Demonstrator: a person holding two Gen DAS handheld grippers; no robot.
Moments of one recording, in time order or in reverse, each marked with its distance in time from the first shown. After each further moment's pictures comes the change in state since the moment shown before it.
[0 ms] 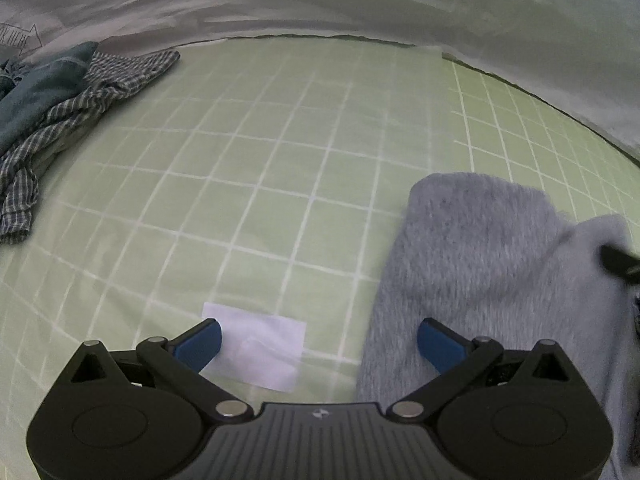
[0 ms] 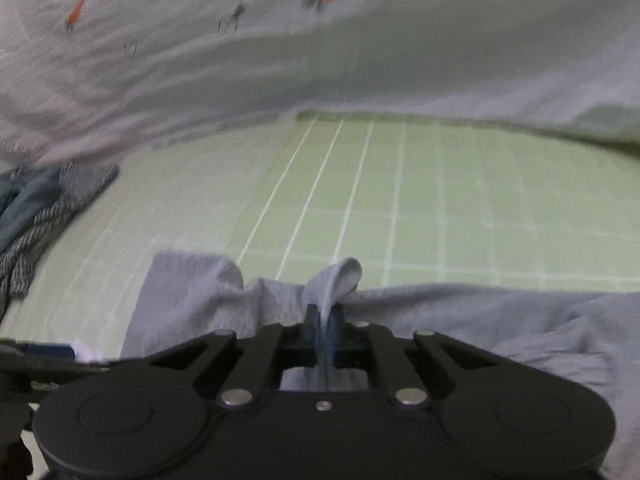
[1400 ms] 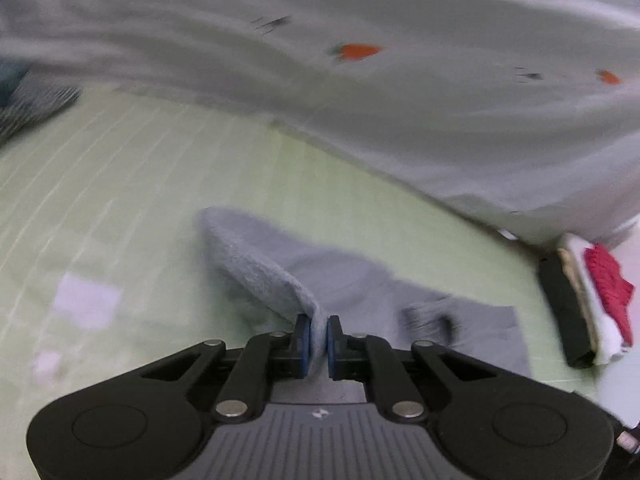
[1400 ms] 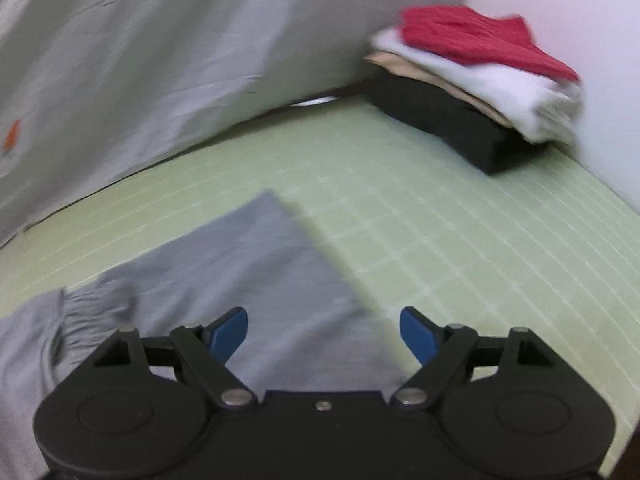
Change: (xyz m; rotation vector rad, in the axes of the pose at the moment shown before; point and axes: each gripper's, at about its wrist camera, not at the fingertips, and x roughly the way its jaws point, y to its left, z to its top) left arm -0.112 -0.064 -0.035 -0.044 -0.199 -0.476; right arm -0.175 -0.200 -0.102 0.421 -0.101 -0.561
